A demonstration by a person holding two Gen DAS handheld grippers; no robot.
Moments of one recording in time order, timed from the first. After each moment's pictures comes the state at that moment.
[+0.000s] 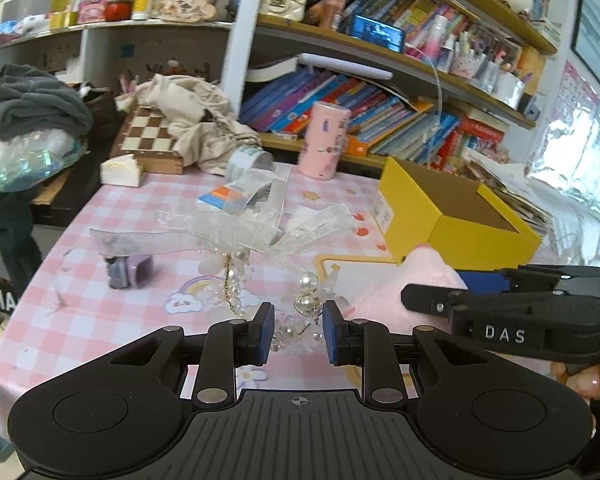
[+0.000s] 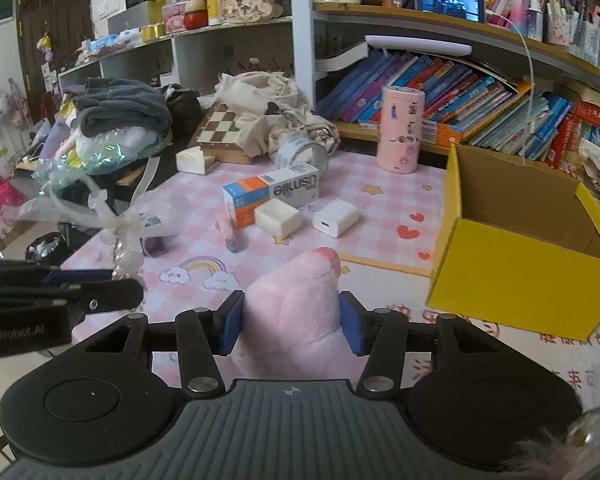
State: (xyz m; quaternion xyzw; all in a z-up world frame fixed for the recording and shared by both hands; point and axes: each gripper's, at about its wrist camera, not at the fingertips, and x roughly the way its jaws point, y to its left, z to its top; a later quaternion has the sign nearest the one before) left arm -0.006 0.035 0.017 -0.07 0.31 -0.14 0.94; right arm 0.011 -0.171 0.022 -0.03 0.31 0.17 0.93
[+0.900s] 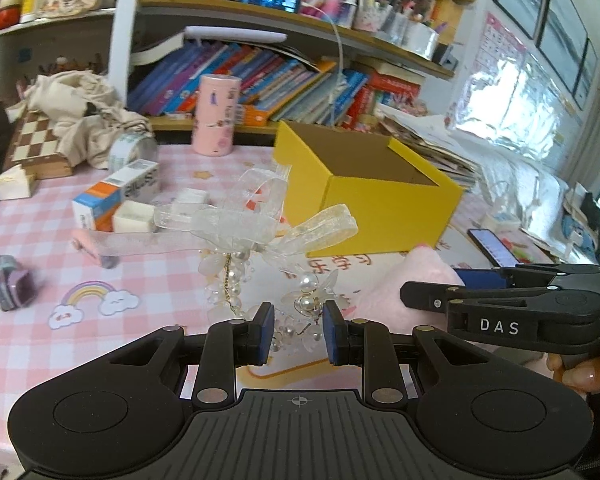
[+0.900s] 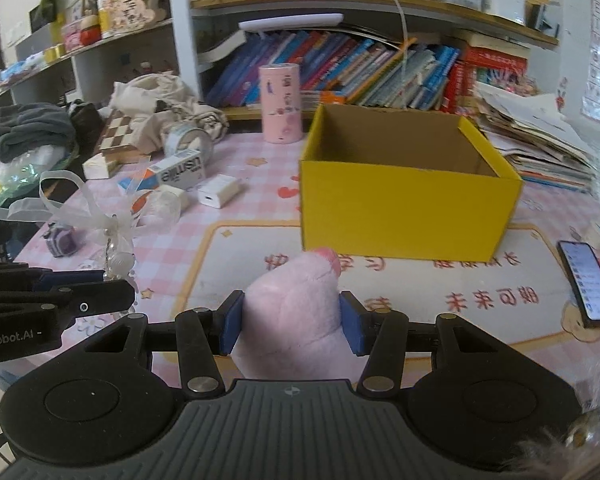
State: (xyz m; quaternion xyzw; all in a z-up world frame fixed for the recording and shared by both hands) left arm 0.005 -0.042 0.010 -0.03 0.33 -0.26 0.91; right arm -0.024 -0.251 0.014 0.02 0.33 0.04 0.94
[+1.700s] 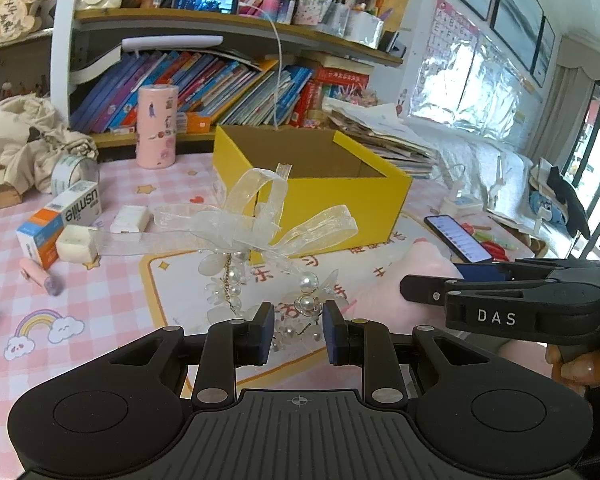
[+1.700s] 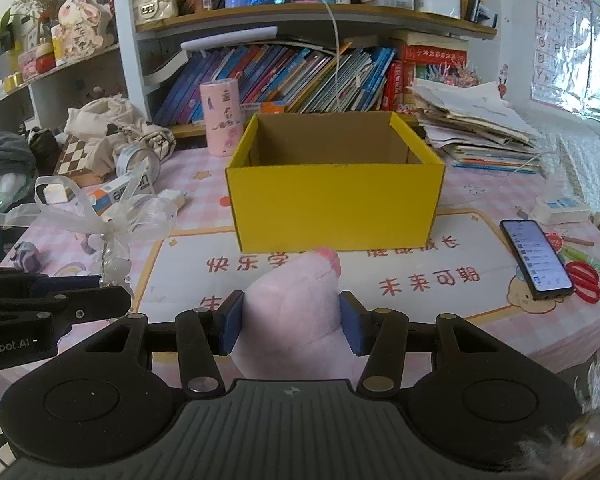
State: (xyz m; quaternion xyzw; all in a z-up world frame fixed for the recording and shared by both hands) left arm -0.002 -0.080 0.017 0.00 0.32 -0.31 0.90; right arm -0.052 -0.288 0.021 0.04 0.31 -0.03 0.95
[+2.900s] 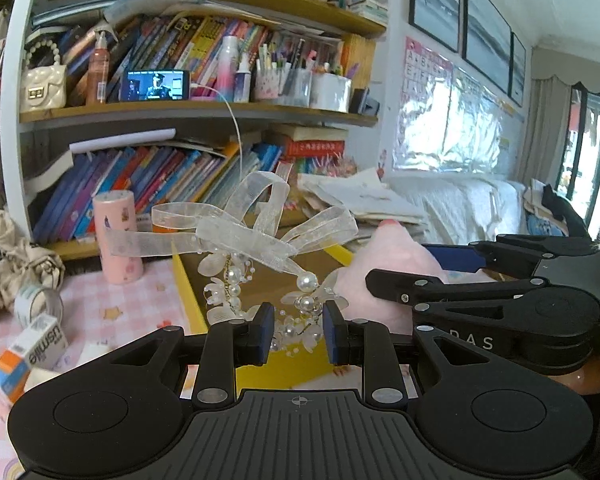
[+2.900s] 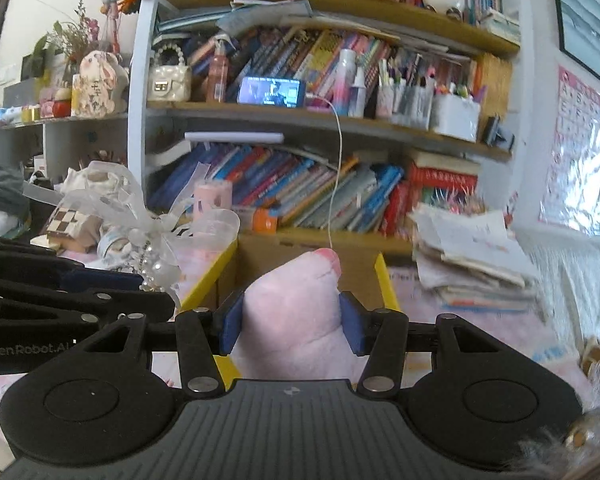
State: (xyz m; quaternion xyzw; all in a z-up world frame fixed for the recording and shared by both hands) left arm 0.053 -0.166 0.069 0.03 0.21 -0.32 0.92; right arm 0.011 -0.343 0.078 -0.05 0.18 0.01 0.98
